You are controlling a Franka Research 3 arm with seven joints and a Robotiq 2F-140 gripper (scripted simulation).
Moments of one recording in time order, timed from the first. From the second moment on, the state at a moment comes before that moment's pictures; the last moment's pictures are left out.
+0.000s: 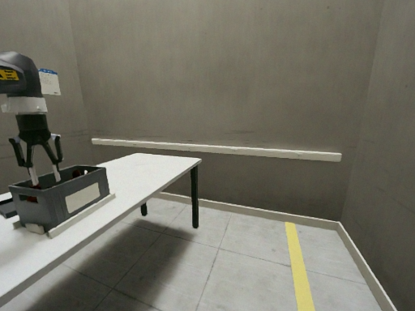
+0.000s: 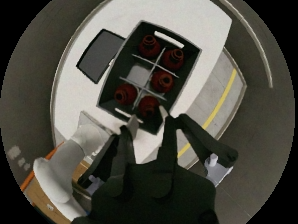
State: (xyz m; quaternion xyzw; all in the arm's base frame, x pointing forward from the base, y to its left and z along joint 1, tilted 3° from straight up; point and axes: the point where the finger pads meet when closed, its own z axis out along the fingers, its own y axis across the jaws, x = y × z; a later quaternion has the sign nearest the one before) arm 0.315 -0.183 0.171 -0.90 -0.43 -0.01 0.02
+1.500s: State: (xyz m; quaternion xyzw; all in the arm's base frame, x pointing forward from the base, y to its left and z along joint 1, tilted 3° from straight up) arm 0.315 -0.184 0.171 -0.90 -0.43 -0.01 0.02
